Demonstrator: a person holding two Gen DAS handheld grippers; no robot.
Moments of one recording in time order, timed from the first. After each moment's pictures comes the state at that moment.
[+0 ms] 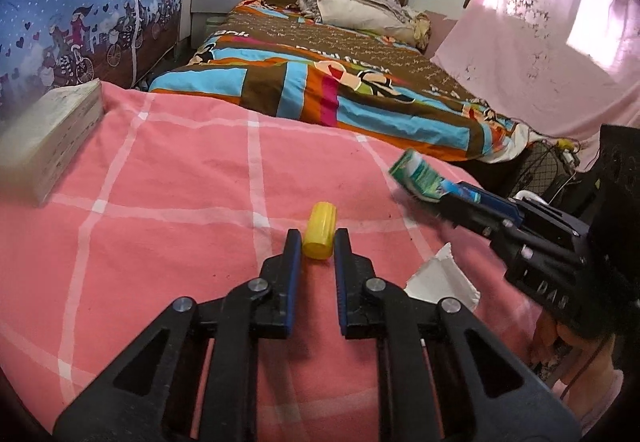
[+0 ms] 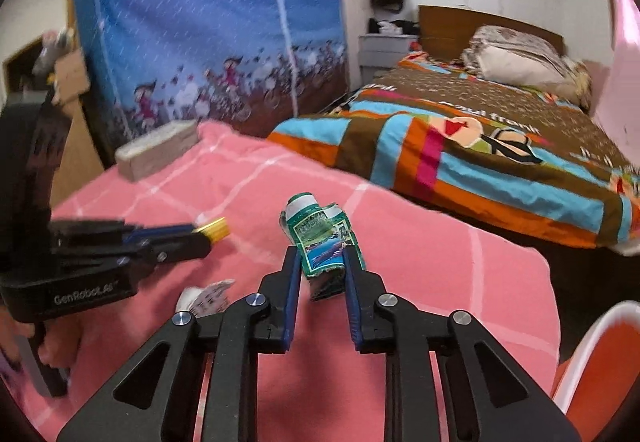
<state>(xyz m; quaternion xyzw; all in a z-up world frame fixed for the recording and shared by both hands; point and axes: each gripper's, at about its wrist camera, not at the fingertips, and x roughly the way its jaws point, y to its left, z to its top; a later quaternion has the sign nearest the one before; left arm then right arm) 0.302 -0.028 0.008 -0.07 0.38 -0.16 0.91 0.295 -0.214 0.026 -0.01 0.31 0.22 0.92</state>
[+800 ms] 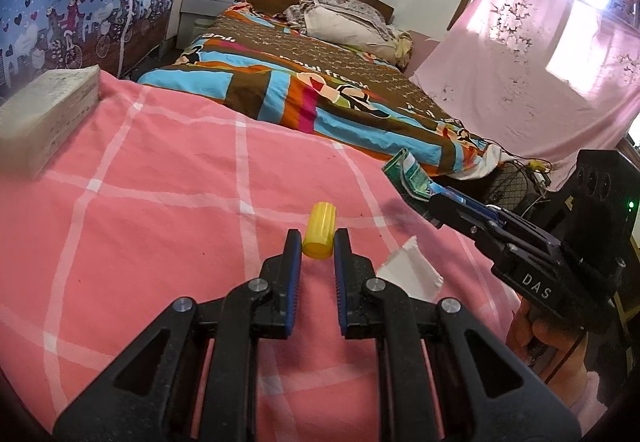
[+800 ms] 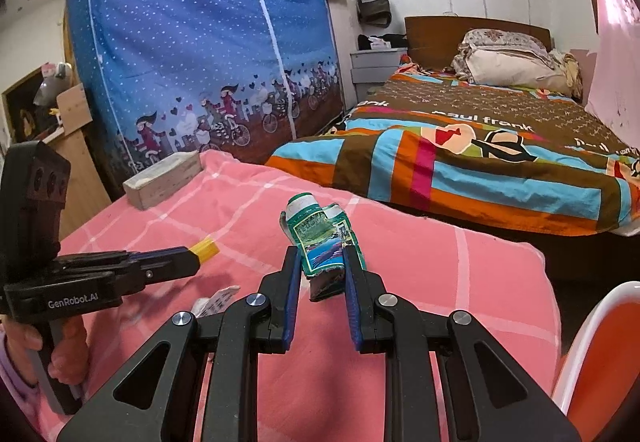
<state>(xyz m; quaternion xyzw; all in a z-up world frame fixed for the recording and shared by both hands) 0.290 -0.018 0.009 -0.12 0.36 -0.20 0.90 0.282 -0.224 0.033 0.01 0.29 0.22 0.93</state>
